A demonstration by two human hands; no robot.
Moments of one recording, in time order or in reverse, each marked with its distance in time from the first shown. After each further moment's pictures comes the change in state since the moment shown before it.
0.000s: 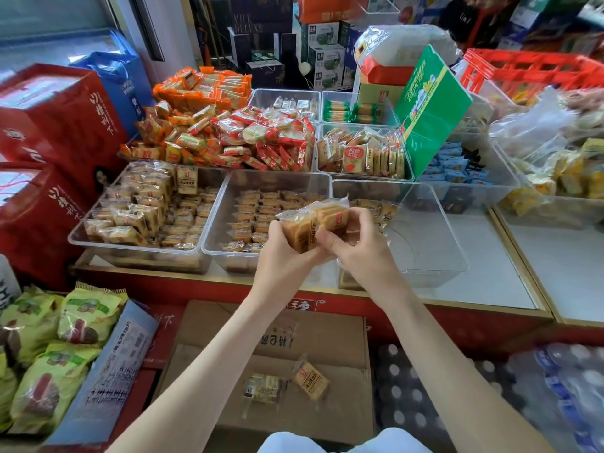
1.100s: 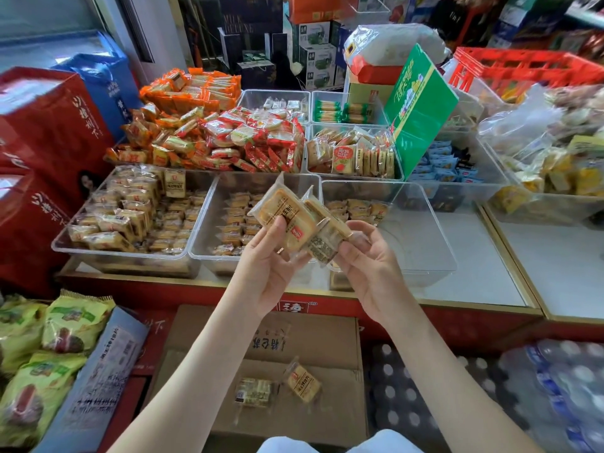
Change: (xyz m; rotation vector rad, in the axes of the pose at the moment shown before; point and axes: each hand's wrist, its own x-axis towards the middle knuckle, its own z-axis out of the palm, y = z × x) left_hand 0.006 0.003 0.003 -0.985 -0.219 -0.194; right_hand -0.006 0.034 -0.020 0.995 -0.102 0.147
